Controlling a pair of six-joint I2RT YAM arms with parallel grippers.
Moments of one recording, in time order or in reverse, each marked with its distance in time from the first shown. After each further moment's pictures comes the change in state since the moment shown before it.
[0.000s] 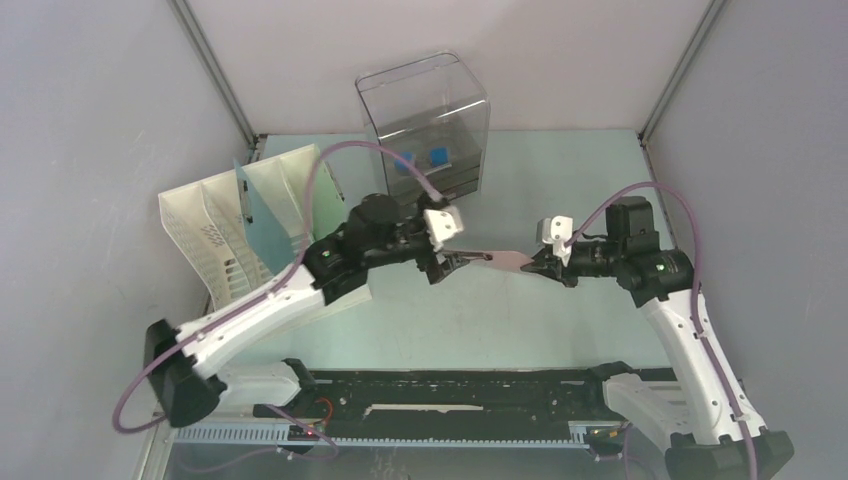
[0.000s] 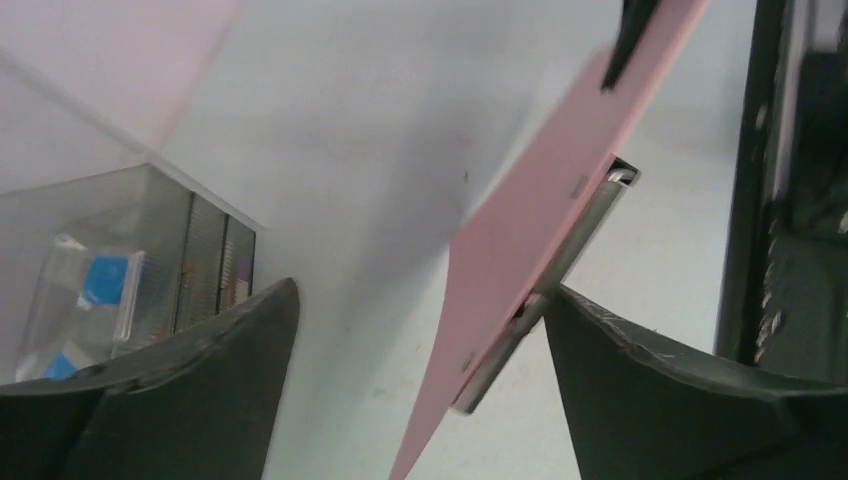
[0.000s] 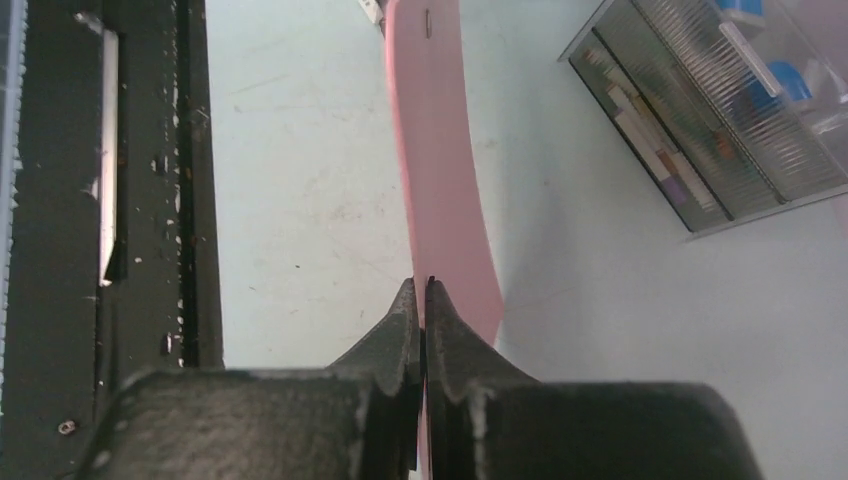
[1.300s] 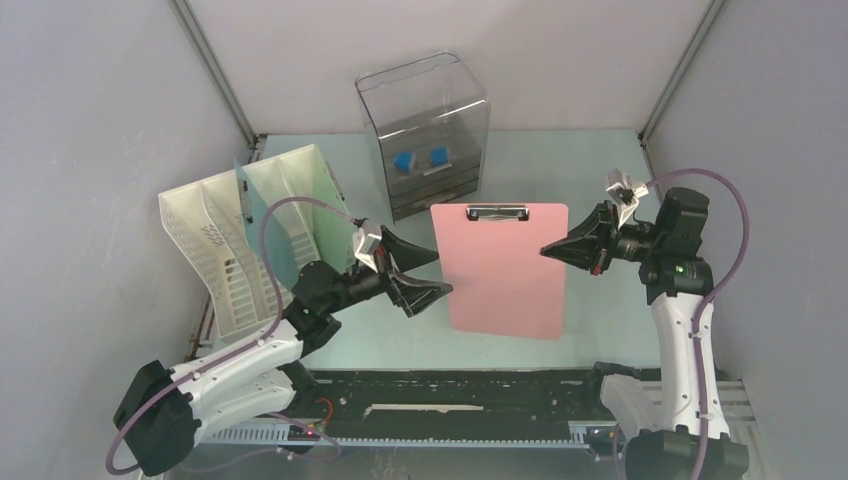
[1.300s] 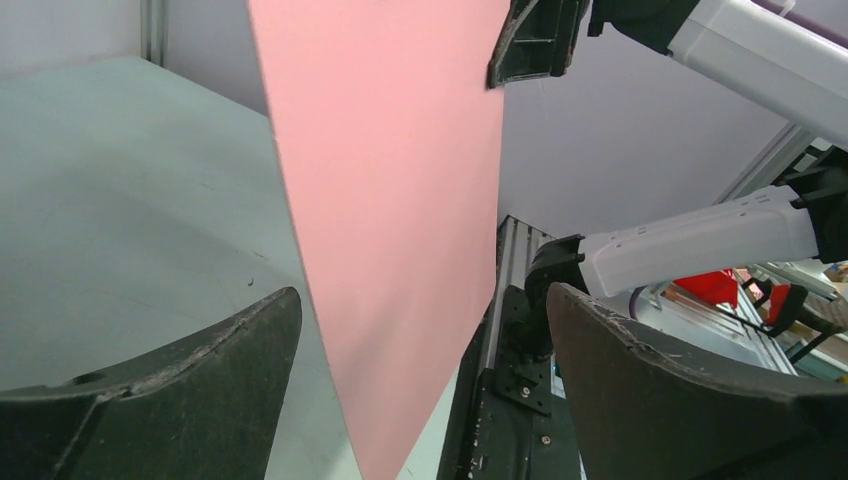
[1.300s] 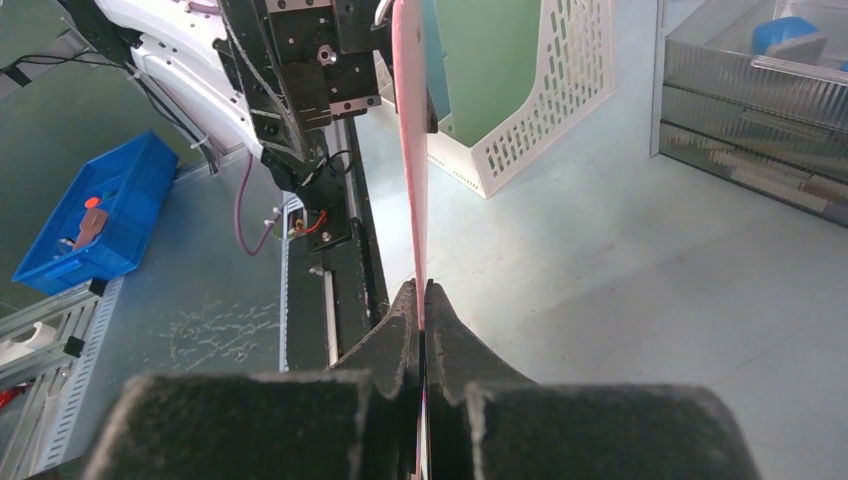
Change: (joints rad) left arm 0.115 -0.353 -0.681 0.937 0.183 -0.897; right arm -0.403 -0.018 -0.086 0.443 -0.594 0.856
